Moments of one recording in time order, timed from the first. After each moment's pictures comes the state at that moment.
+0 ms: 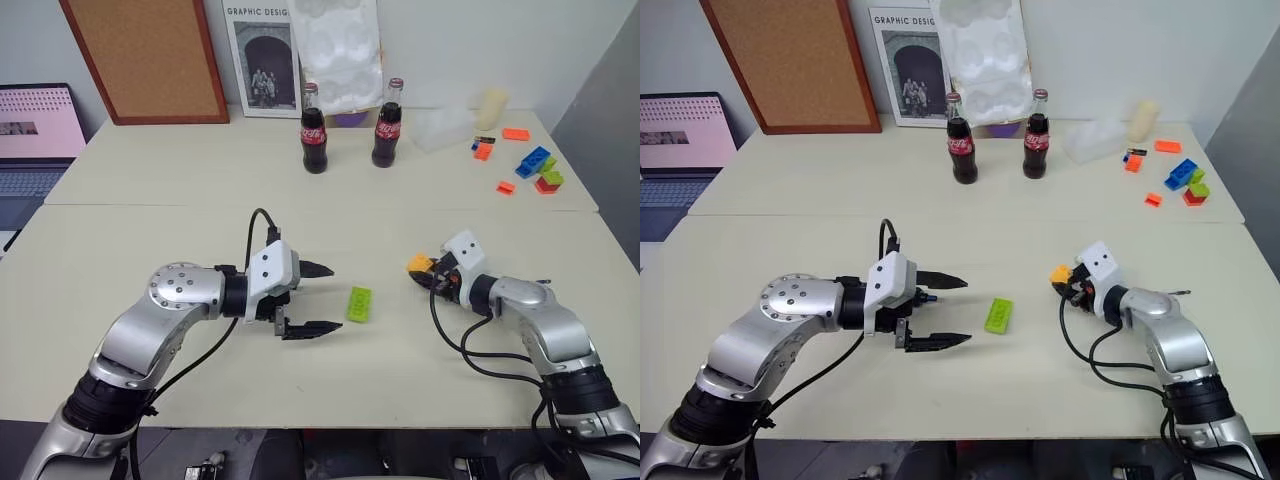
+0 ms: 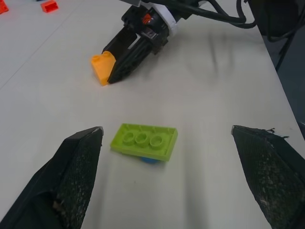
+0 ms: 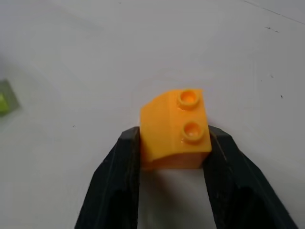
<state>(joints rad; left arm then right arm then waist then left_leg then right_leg) -0.36 0.72 -0.17 -0.38 -0.42 0.47 -1.09 -0.29 -0.54 0.04 -0.14 0.26 0.62 0.60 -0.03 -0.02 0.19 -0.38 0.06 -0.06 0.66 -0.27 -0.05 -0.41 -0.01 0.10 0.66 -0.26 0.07</state>
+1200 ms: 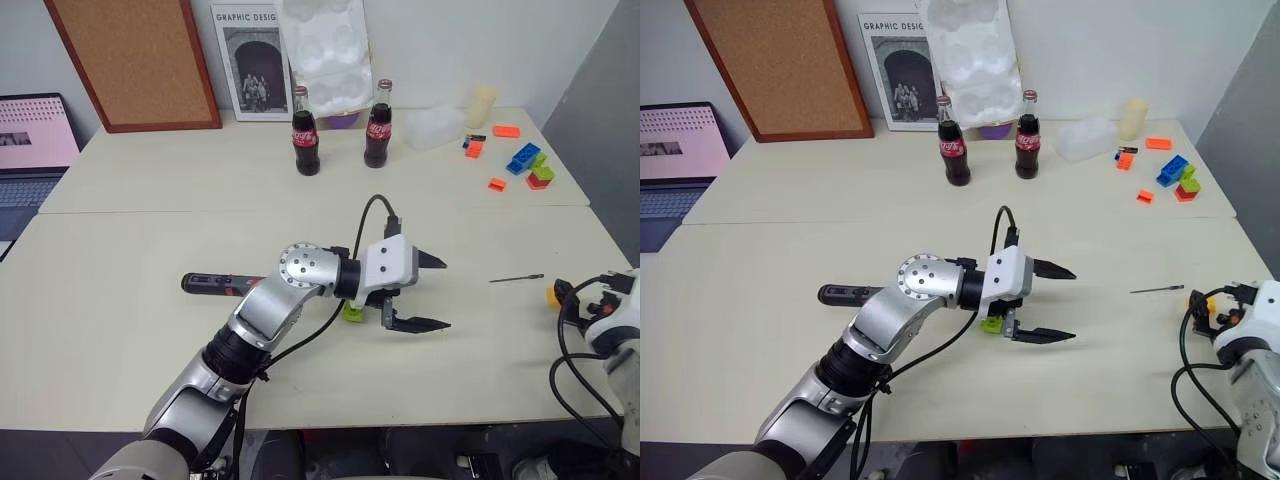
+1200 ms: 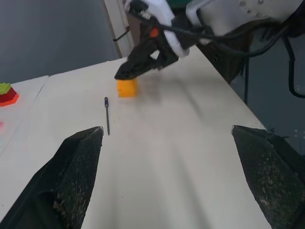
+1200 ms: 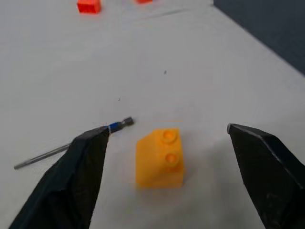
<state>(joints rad) -0.66 0.33 -0.42 -0.14 -0.24 0.34 -1.04 0.06 -0.41 -0.66 -0.51 0.41 0.84 0.16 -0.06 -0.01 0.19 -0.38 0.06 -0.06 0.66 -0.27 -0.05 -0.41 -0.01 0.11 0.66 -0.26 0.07</state>
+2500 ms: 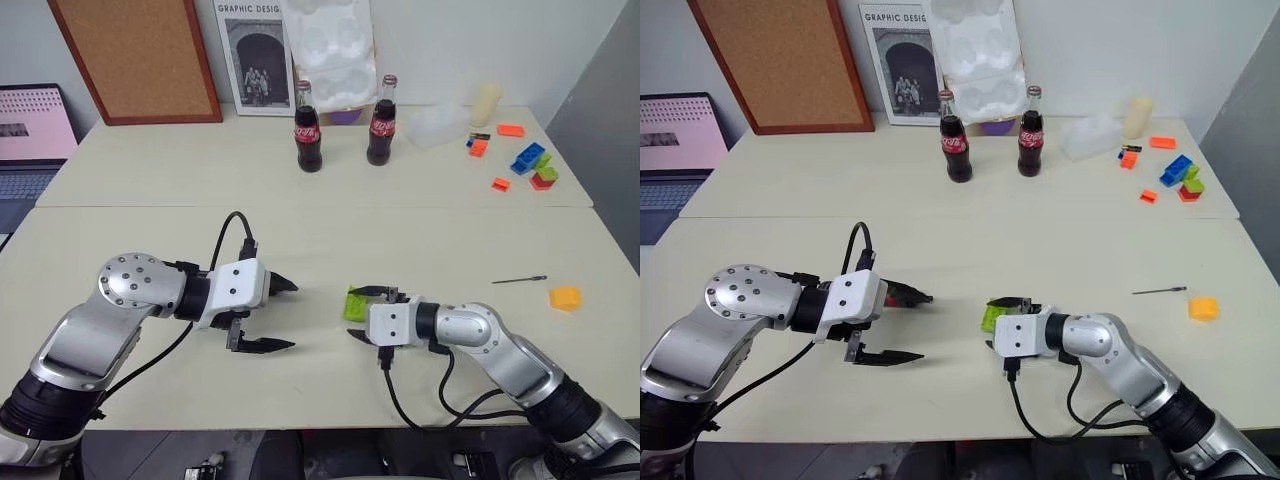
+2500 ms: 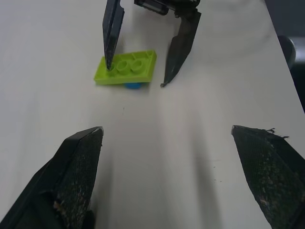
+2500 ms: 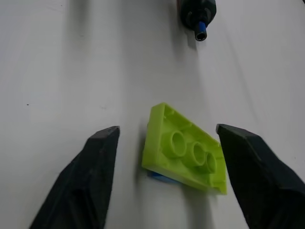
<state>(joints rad) -0.31 0.95 -0.10 -0.38 -0.32 0.38 -1.28 -0.35 -0.62 0.56 -0.23 -0.20 0.04 0.71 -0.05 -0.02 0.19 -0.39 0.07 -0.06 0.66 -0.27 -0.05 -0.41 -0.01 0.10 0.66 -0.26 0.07</state>
